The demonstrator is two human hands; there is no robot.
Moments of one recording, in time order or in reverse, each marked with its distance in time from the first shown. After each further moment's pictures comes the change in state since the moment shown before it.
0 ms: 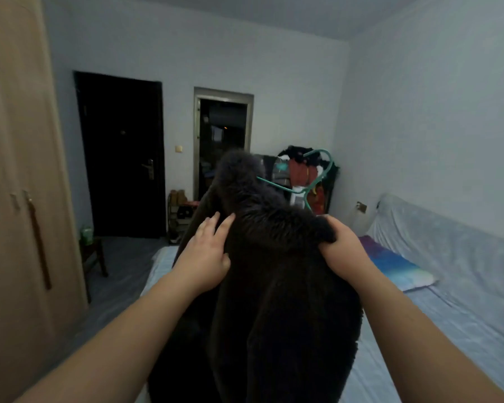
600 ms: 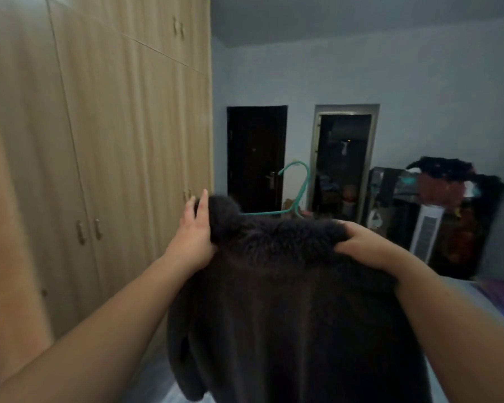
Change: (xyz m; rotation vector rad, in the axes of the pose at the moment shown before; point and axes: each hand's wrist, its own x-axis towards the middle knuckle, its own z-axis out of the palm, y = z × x) left_hand -0.158 0.050 -0.120 0.117 0.287 -0.554; right_hand -0.027 -0.039 -0.043 0.278 -0.781 -0.316
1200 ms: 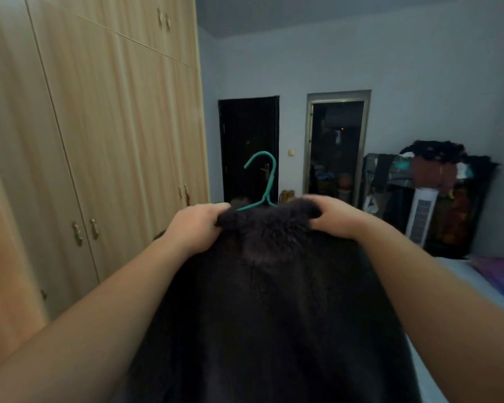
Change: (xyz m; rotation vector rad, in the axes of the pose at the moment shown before) left_hand 0.000 0.019 -0.018 0.258 -0.046 0.313; right_hand 0.036 -0.008 0.011 -0.239 0.055 0.032
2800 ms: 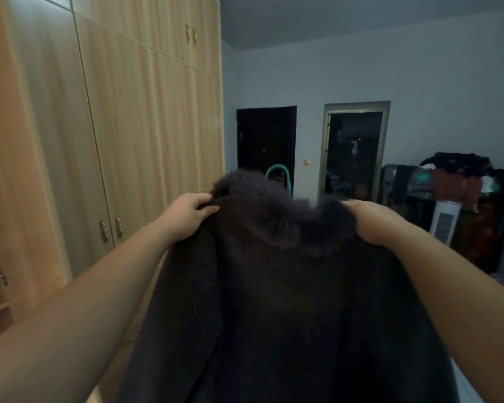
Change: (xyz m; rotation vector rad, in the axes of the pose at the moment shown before) left_hand -0.017 -0.054 -0.039 -0.425 0.044 -0.104; right_hand -0.004 0.021 -0.008 -0.529 0.123 0.065
